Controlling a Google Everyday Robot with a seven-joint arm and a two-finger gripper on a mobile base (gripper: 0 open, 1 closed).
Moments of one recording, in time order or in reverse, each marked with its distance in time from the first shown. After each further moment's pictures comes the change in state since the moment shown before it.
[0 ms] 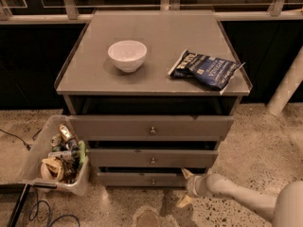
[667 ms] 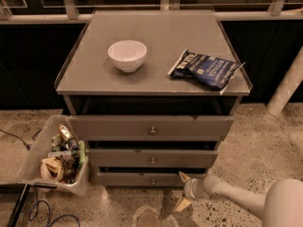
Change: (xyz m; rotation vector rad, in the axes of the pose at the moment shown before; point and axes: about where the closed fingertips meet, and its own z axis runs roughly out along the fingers) arm 0.011 0.020 0.027 -0.063 0.009 0.034
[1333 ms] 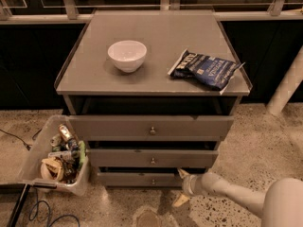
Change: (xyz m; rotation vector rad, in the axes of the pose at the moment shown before) arm -0.016 -0.018 0.002 0.036 -0.017 -0.041
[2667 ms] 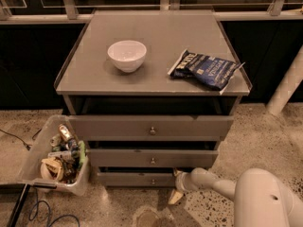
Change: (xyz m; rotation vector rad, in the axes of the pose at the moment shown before) arm 0.016 -0.012 0.061 -0.047 0.059 -0.058
